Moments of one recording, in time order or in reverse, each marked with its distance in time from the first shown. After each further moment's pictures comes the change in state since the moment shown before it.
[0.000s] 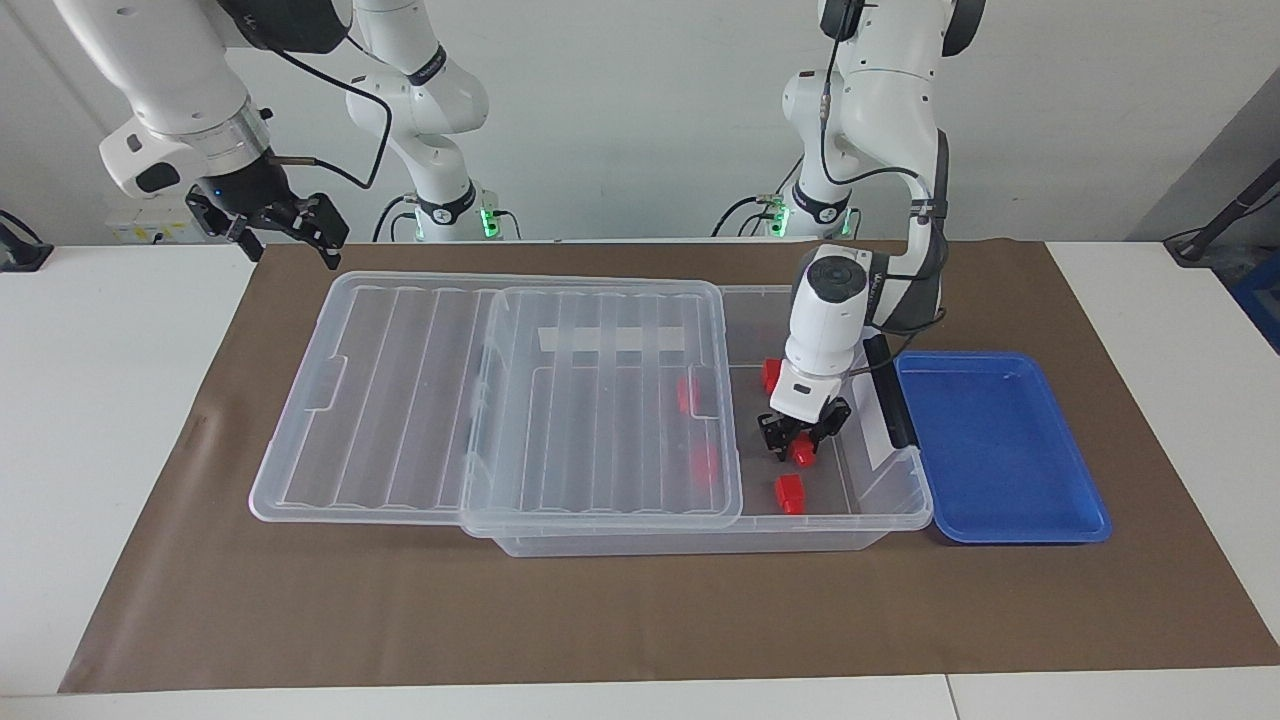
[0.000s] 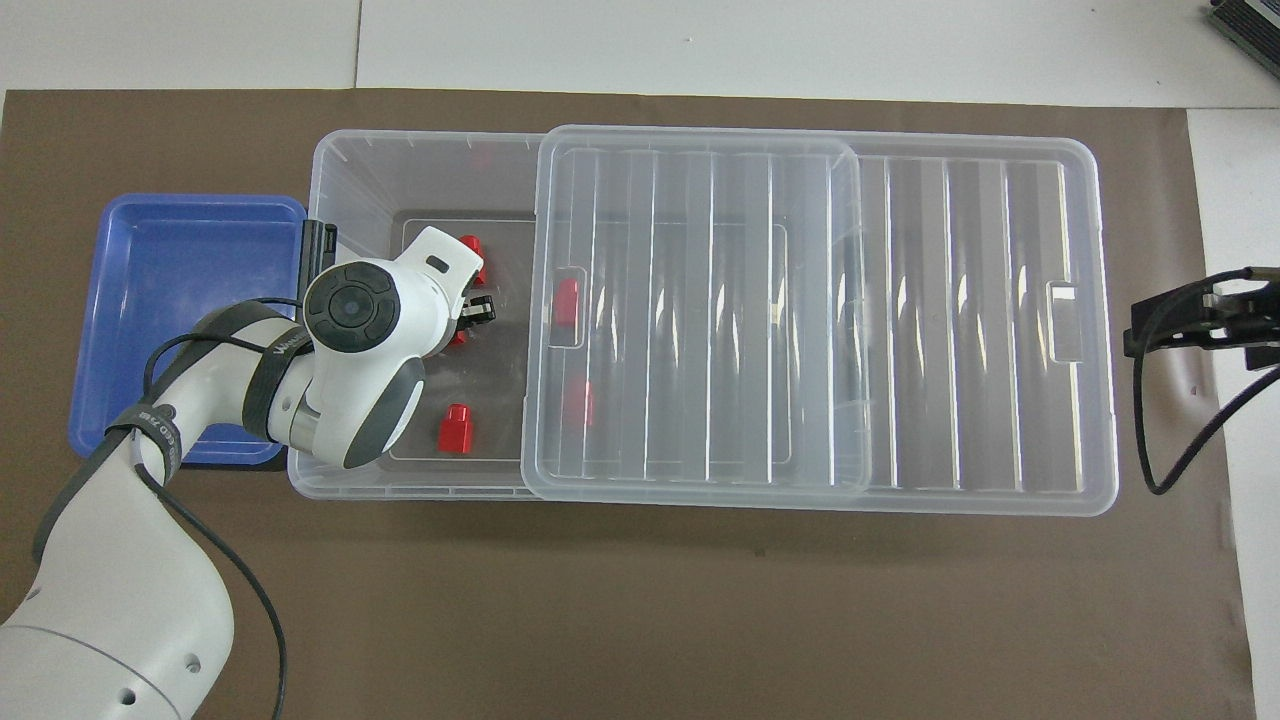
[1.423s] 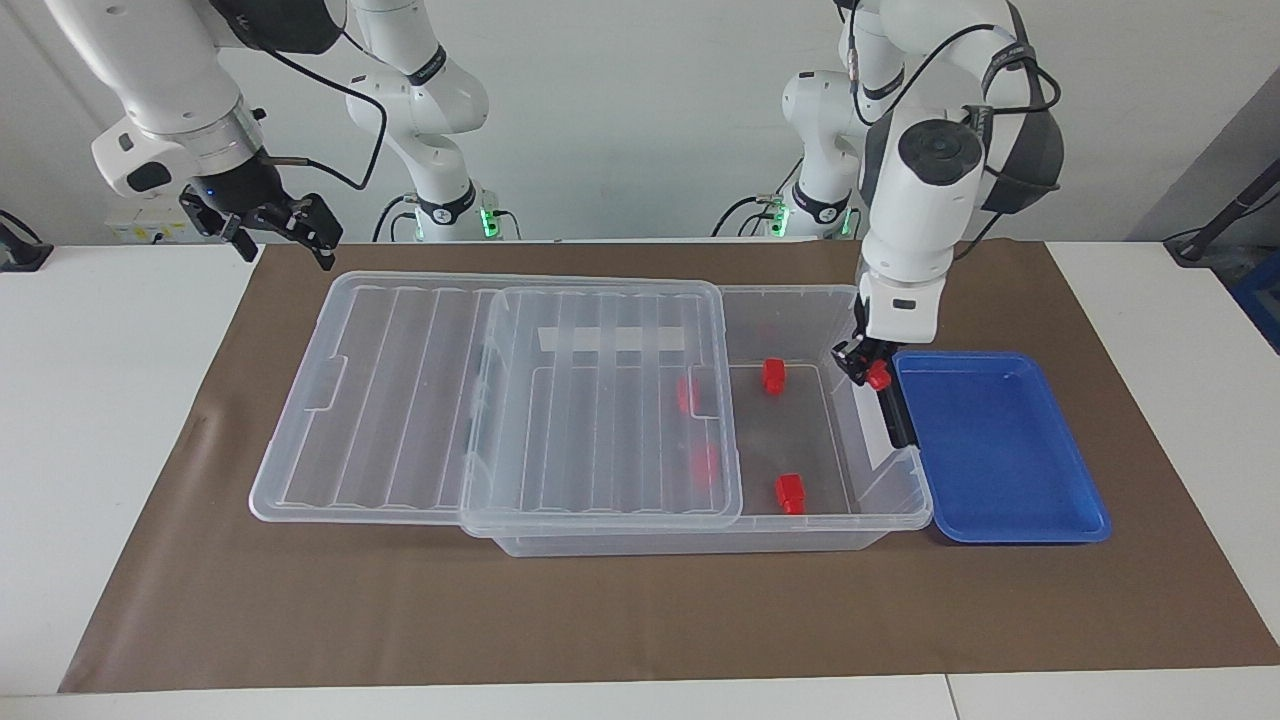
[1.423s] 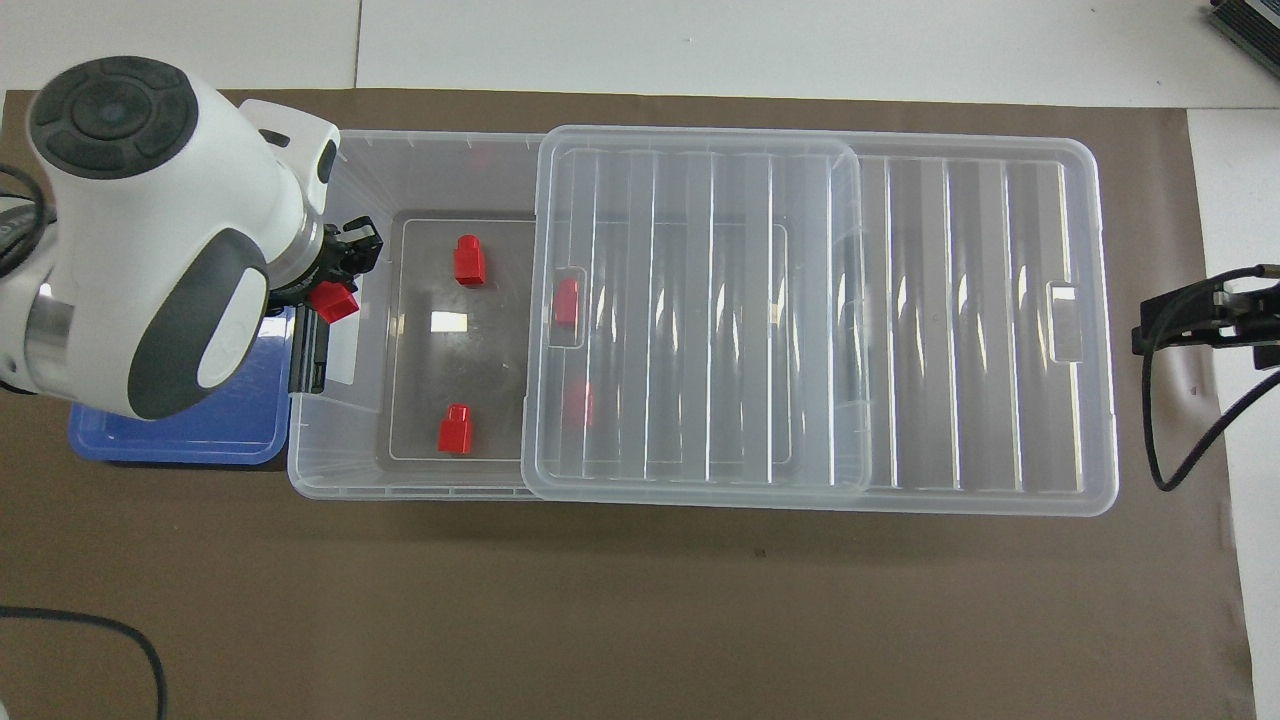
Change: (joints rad) left arm 0.055 -0.164 0.020 0.411 -0.045 -0.739 -0.075; right arm -0.009 0.000 -0.003 0.000 0.000 0.005 0.000
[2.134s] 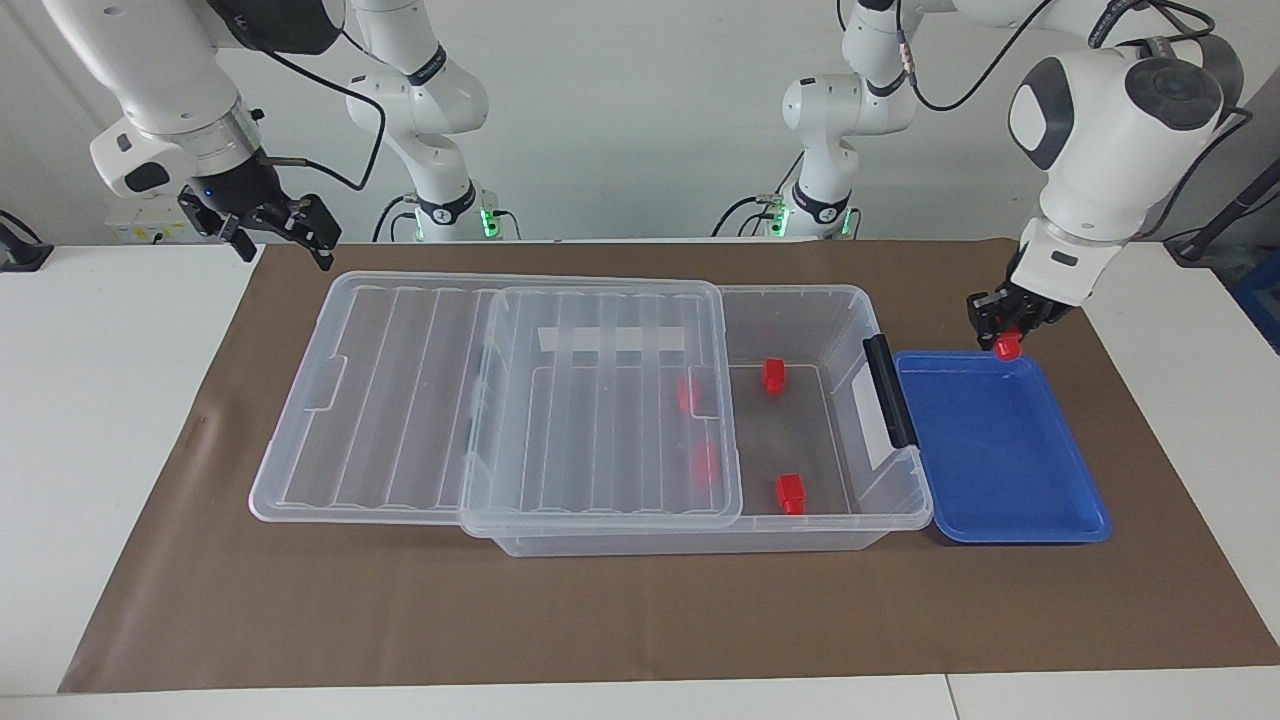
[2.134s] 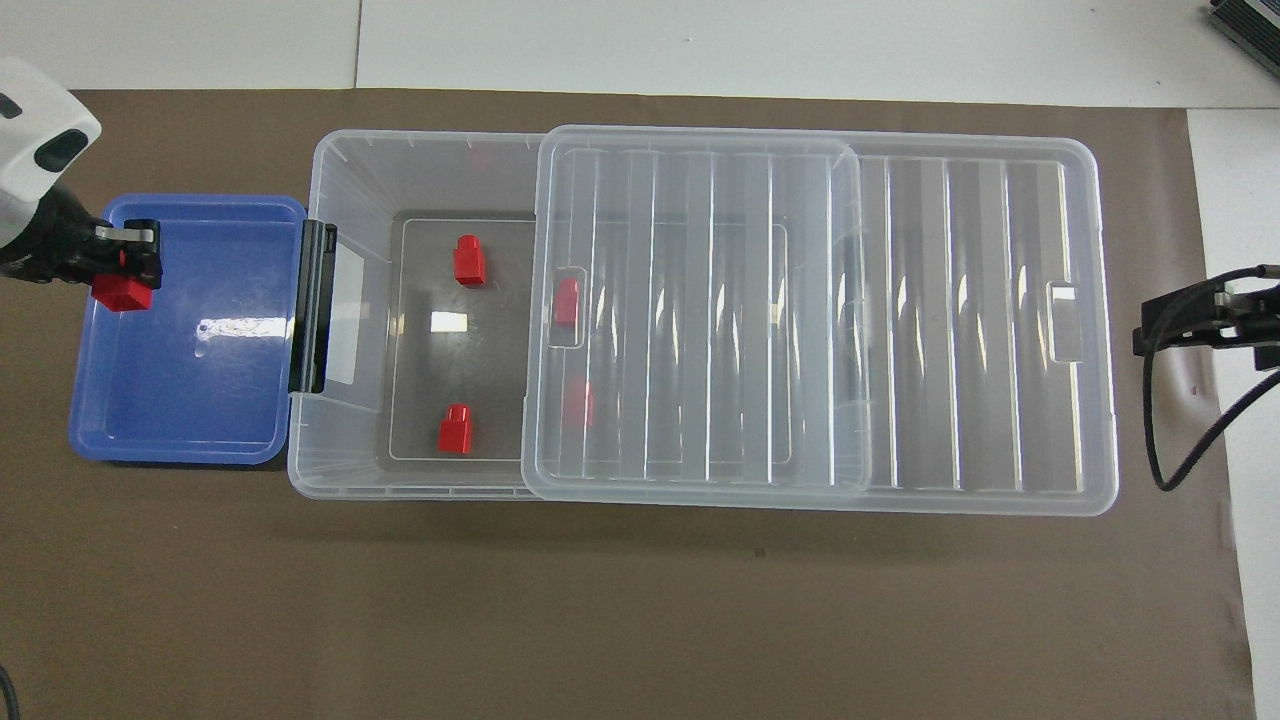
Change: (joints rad) left arm 0.246 -0.027 0.011 0.061 -0.024 -0.088 0.695; right arm -0.003 -0.001 0.000 -0.011 0.000 0.003 0.000
